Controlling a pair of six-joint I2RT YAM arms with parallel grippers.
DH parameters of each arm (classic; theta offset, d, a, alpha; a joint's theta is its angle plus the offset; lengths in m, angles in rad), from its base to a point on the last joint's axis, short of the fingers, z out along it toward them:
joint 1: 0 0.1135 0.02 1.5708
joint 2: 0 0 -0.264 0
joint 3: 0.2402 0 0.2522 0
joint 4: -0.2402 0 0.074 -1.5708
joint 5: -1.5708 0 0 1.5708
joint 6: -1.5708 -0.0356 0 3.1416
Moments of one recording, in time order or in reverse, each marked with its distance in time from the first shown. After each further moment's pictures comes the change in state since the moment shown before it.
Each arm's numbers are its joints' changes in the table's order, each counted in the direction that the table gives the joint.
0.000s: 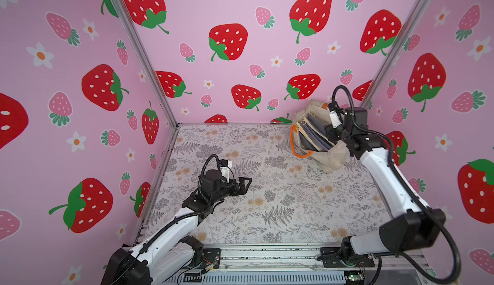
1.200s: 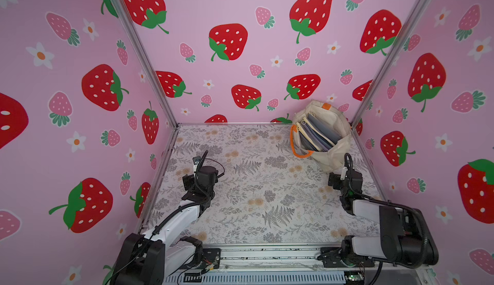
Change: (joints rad) left arm 0.186 -0.198 -0.054 0.204 0.897 -0.368; right arm -0.249 -0.106 -1.055 1.114 -0.085 -0.264
